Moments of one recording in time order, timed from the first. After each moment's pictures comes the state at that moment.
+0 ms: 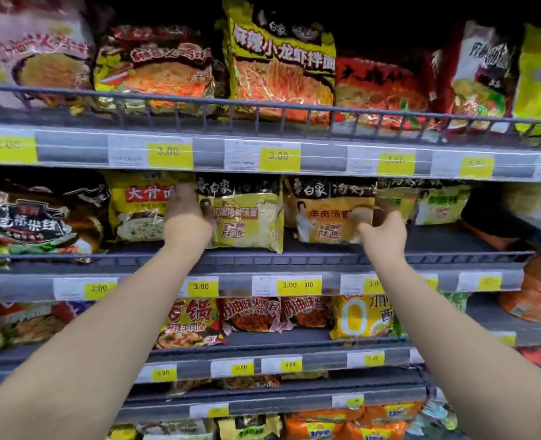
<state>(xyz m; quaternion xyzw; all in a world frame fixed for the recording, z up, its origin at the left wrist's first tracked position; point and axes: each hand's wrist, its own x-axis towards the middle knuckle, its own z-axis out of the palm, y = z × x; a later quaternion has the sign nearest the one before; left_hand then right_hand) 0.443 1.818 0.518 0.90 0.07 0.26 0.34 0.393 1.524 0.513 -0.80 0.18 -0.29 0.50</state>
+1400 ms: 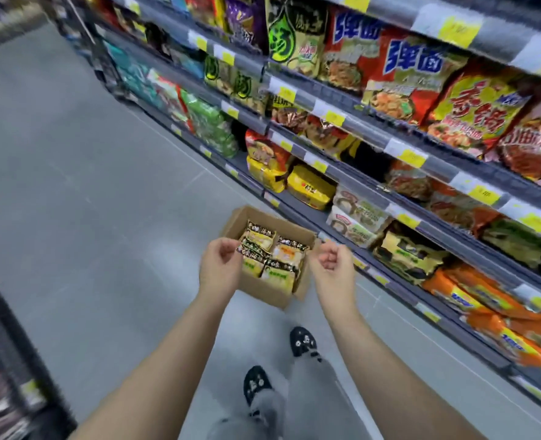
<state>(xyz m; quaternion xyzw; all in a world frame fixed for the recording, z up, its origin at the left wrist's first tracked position) -0.086 2.025 0.266 0.68 0.50 0.16 0.52 0.004 1.875 0.270 -0.75 -0.05 0.18 0.64</state>
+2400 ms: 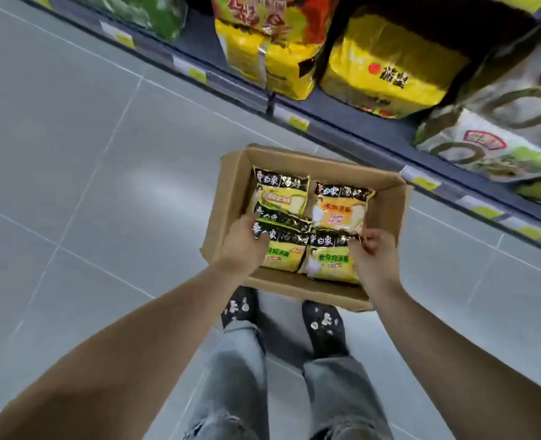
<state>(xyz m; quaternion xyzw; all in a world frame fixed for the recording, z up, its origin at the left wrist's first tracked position) 0.086 2.275 -0.178 0.80 0.37 -0.25 0.40 0.140 2.067 -0.188 -0.83 0.23 0.28 0.42</state>
